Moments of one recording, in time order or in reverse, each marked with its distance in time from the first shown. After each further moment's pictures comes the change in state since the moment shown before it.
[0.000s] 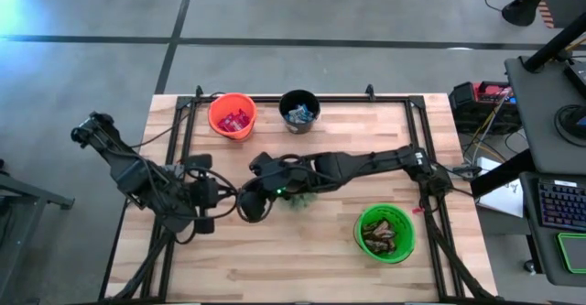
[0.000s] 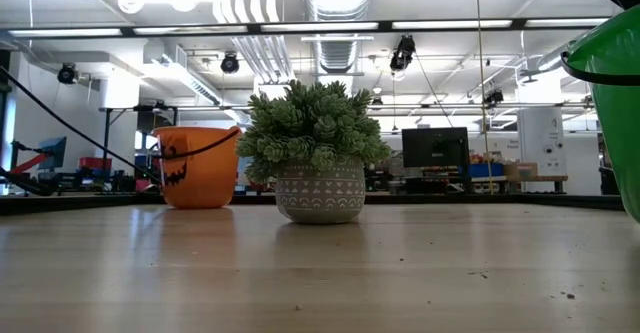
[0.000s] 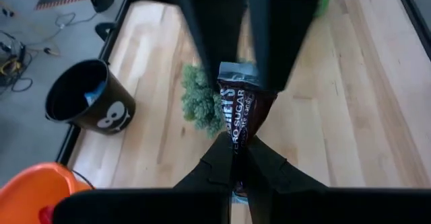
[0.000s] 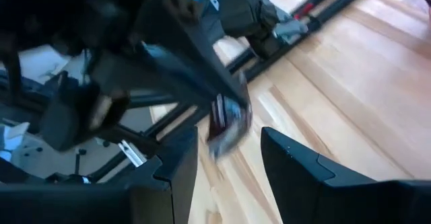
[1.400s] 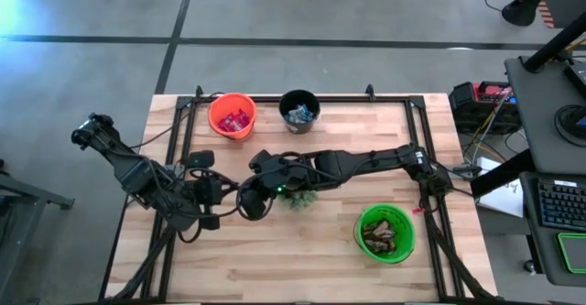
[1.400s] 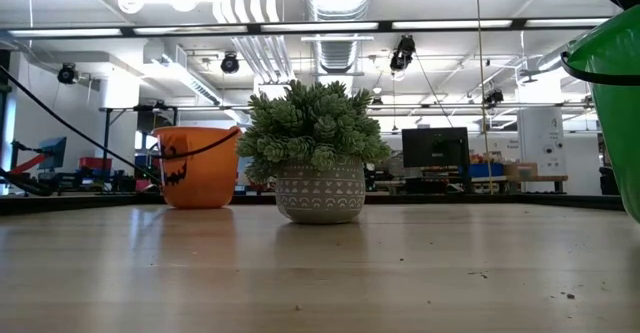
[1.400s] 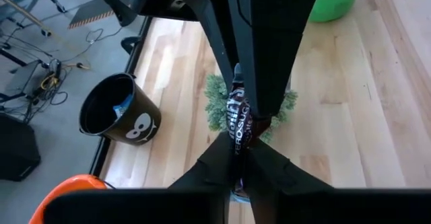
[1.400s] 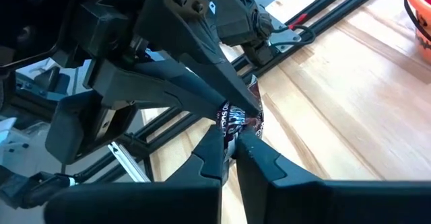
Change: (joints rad) left arm 0.040 0.016 -0.001 0.032 -0.072 0.104; right arm -0.008 0.000 -0.001 -0.004 0.002 -0.058
